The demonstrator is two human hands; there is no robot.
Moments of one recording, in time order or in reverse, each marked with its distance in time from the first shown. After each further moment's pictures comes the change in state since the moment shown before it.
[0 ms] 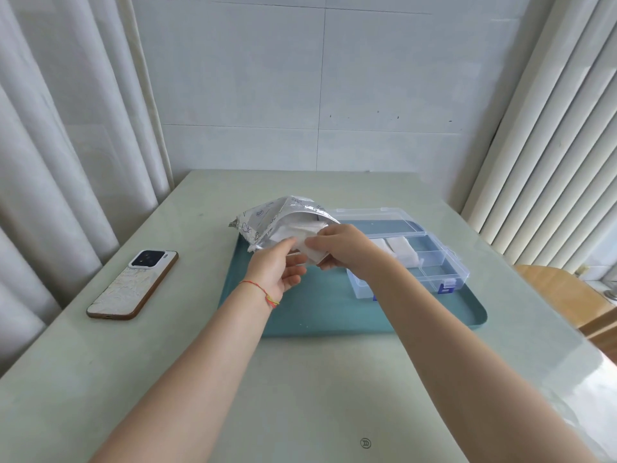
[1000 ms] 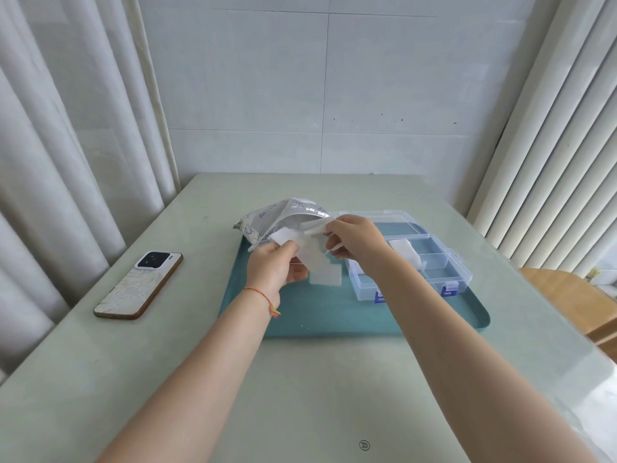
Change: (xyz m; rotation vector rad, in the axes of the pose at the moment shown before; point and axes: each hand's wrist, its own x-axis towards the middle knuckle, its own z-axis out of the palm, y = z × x) left_hand -0.002 -0.004 0.001 0.043 0.109 0.221; right_hand -0.004 -0.012 -0.012 0.092 0.167 0.012
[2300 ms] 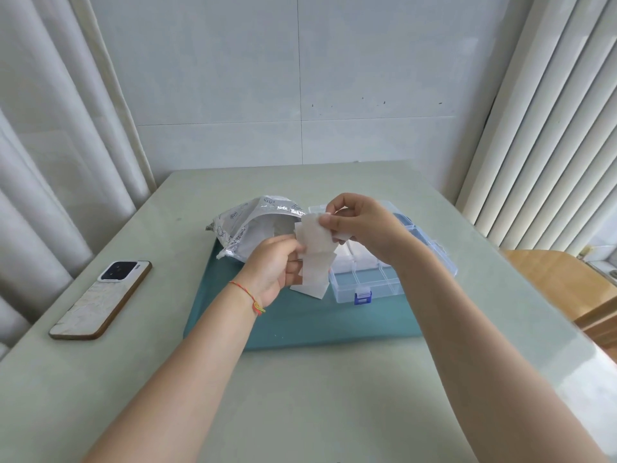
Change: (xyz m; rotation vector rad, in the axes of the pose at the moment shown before) left_hand 0.006 0.006 0.037 0.088 -0.418 -0.070; right_hand 0.006 0.001 -0.060 0.087 -0.235 -0.258
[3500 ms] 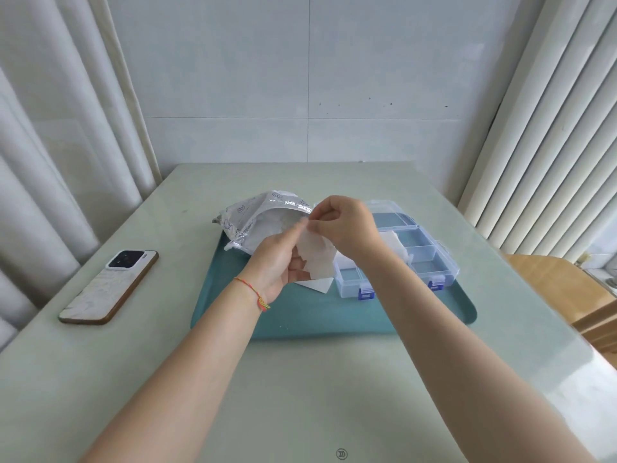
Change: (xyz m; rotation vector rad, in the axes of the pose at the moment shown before) left_hand -0.014 0.004 0.000 -0.015 0.028 -0.032; right_hand 0.004 0.000 0.046 -0.381 0.269 -0.009
